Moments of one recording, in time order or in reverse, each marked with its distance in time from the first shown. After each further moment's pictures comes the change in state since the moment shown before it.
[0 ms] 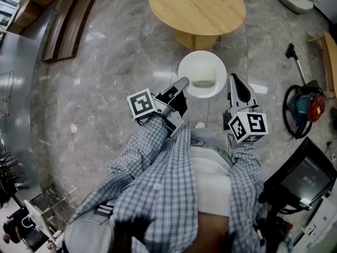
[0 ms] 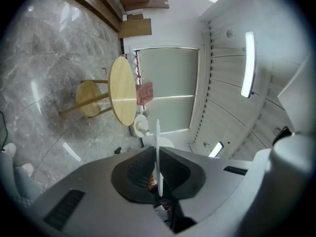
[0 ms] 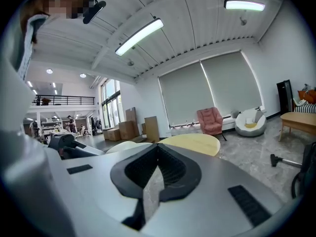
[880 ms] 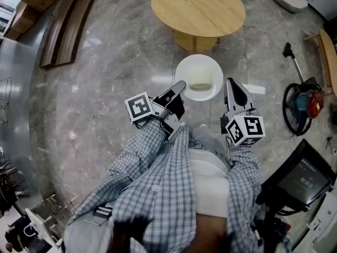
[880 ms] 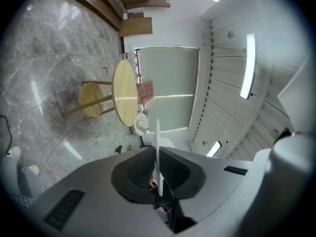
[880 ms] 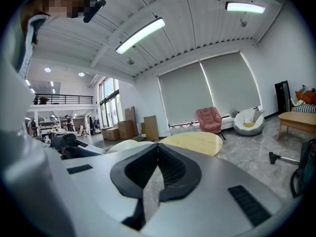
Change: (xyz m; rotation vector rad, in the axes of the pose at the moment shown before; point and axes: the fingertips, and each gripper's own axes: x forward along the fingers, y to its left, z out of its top) left arm -0.068 0.007 0.027 -0.004 0.025 -0.011; right arm -0.002 0.073 -0.021 -0.008 -0.001 -0.021
